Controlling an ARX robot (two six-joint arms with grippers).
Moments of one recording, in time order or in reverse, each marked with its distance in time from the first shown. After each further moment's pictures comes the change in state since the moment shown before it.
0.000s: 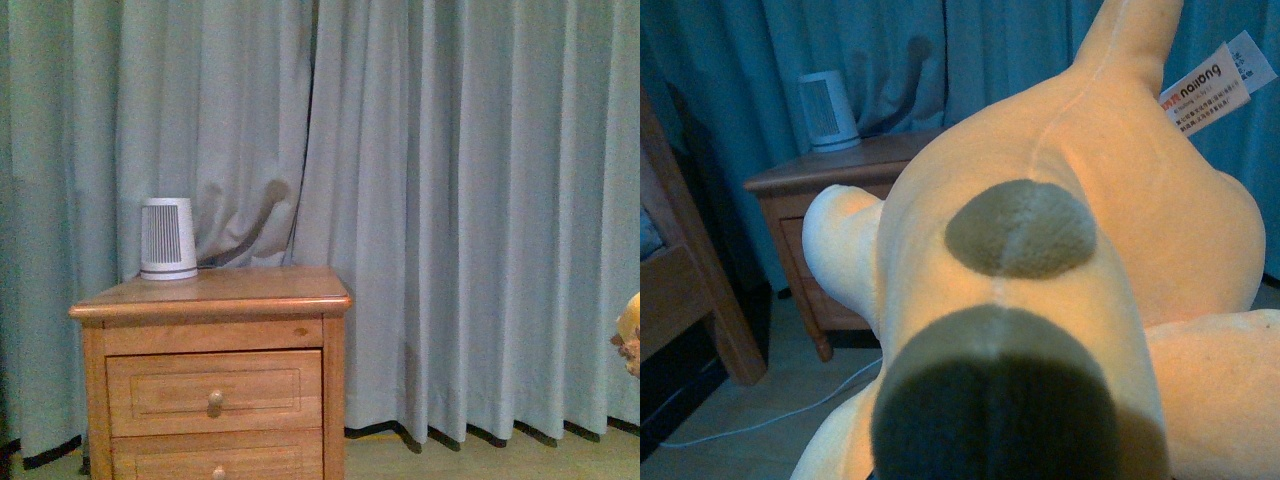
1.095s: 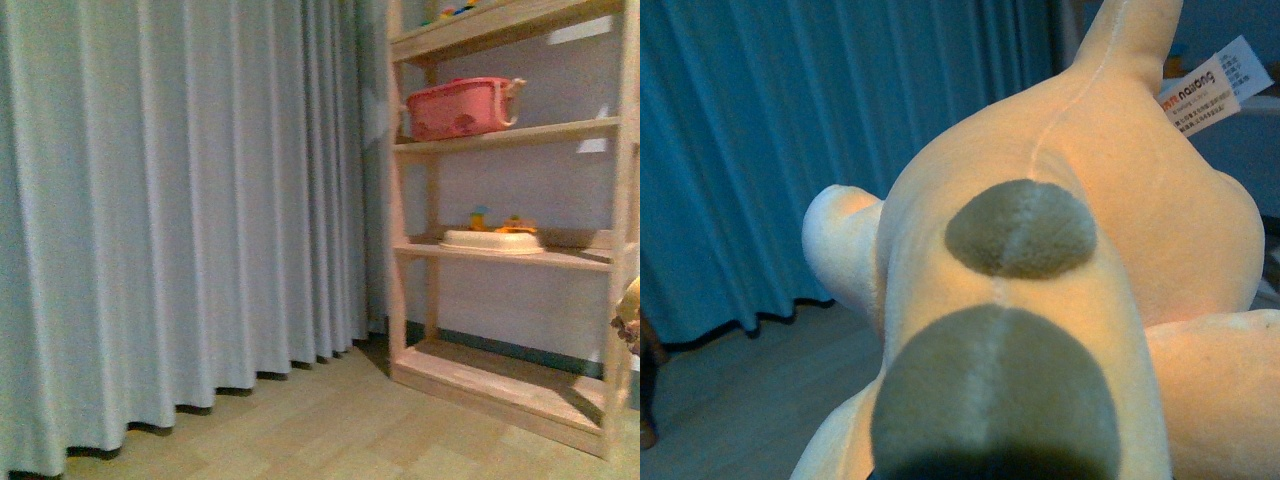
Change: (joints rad) left arm 0.001 0.000 0.000 0.000 0.003 0.000; right arm 0.000 0.000 -0.001 0.000 0.004 0.000
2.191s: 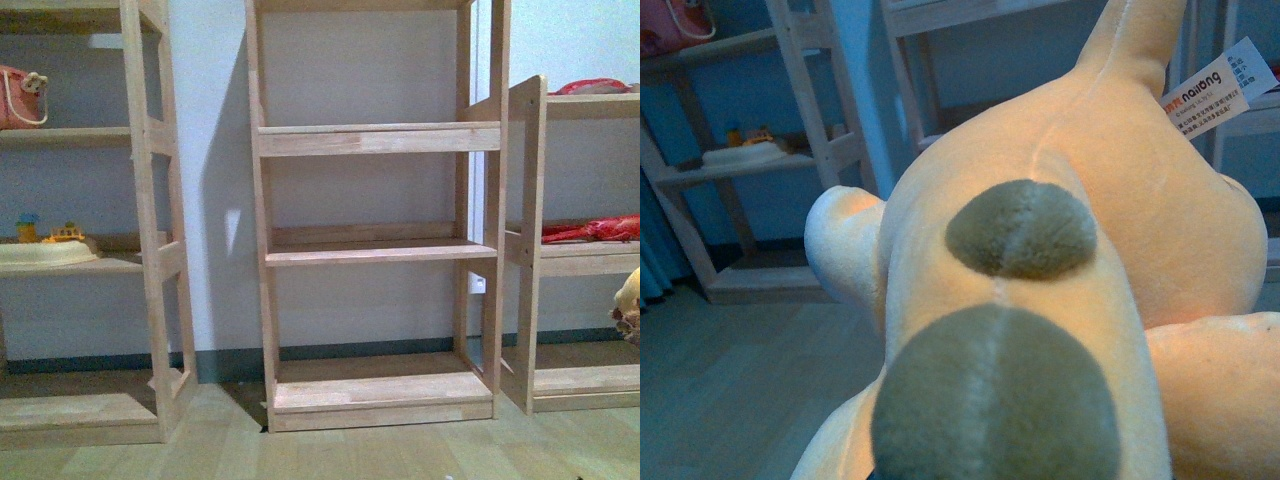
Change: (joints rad) left arm -0.001 0.000 0.000 0.000 -0.003 0.000; right arm -0.001 -0.001 0.000 0.000 -0.003 0.000
